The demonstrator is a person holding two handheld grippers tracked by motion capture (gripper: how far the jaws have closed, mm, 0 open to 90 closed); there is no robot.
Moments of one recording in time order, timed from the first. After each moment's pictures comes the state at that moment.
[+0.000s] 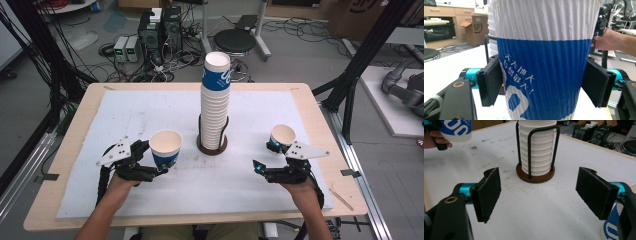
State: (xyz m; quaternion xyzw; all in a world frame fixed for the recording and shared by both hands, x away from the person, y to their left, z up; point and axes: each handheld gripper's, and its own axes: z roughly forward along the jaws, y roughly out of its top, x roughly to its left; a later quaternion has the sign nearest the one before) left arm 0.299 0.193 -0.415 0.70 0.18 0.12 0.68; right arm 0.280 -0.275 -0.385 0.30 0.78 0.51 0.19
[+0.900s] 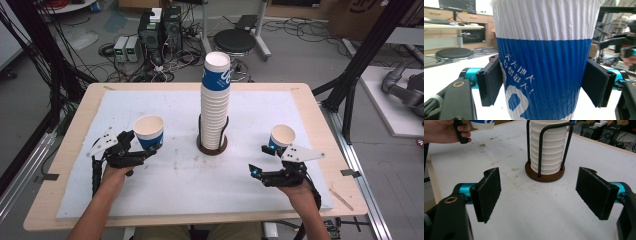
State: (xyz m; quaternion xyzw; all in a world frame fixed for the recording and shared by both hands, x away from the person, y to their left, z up) left arm 0.332 0.230 -0.429 0.64 0.27 0.19 0.69; right arm 0.276 -0.266 -0.388 0.28 0.79 0.52 0.17
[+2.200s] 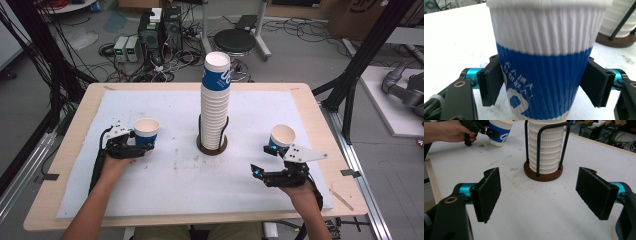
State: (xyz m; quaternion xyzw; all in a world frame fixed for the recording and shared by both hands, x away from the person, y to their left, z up) left arm 0.364 0.243 -0.449 0.76 0.38 0.21 0.49; right arm 0.274 -0.271 -0.387 0.29 0.79 0.52 0.17
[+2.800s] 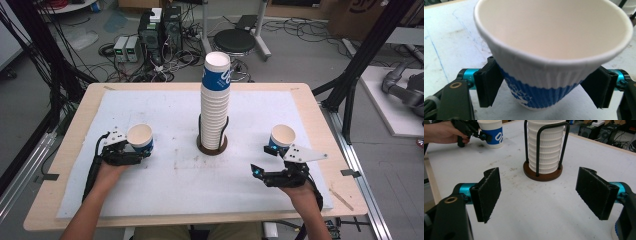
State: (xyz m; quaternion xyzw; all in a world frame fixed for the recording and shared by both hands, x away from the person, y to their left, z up) left arm 0.348 0.247 -0.452 0.76 0.39 0.20 0.47; right arm 0.274 -0.271 -0.388 0.29 0.79 0.52 0.17
